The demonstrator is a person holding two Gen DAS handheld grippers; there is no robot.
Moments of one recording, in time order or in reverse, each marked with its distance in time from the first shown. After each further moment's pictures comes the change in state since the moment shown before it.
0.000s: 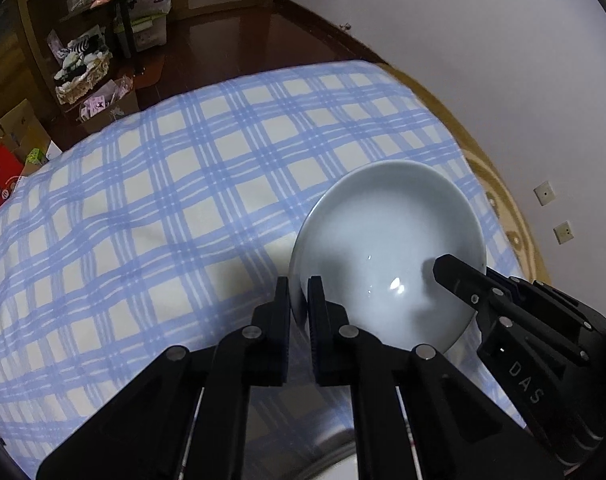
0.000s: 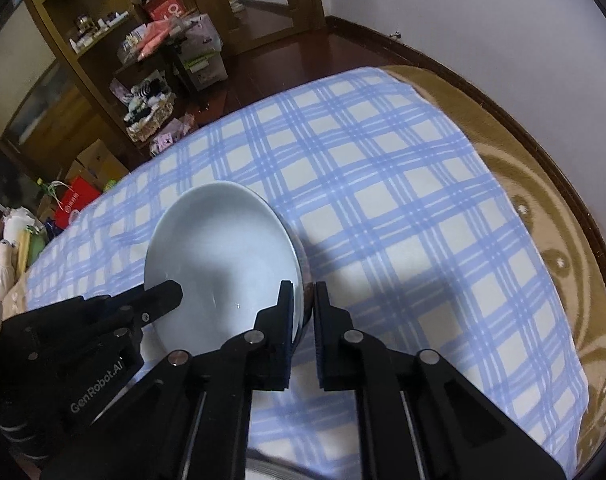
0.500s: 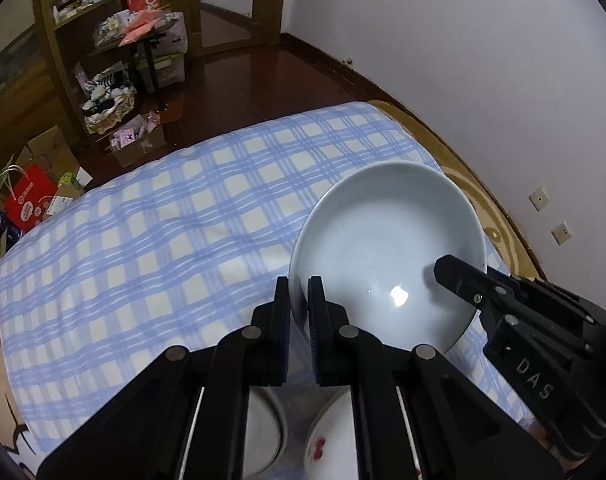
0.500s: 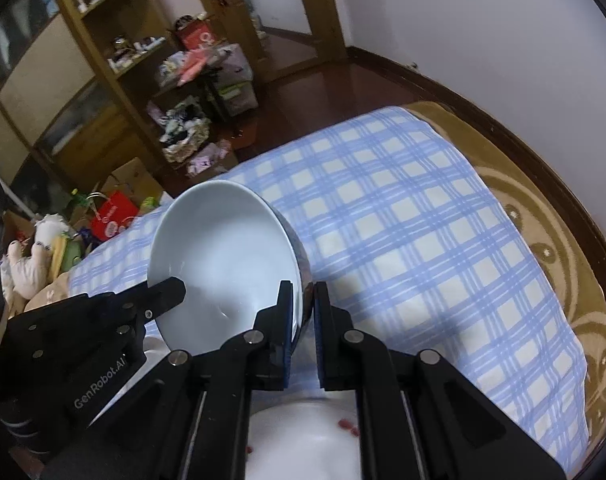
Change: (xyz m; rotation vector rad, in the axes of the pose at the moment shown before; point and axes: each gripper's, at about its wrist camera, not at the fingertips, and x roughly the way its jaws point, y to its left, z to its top) left arm -0.111 0.014 -0.044 0.028 -0.127 0.052; right arm -0.085 0.047 -0.033 -0.031 -0.104 0.082
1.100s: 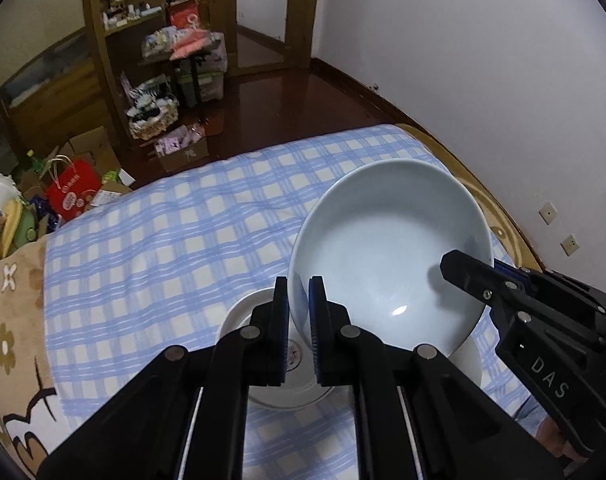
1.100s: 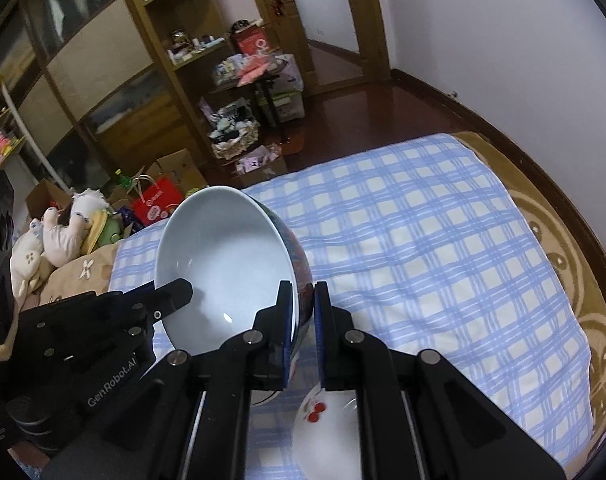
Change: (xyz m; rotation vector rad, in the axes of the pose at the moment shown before) left arm -0.092 0.042 -0.060 -0.039 -0.095 0.094; right arm -0.063 0.083 -0.044 -0.127 -0.050 0.078
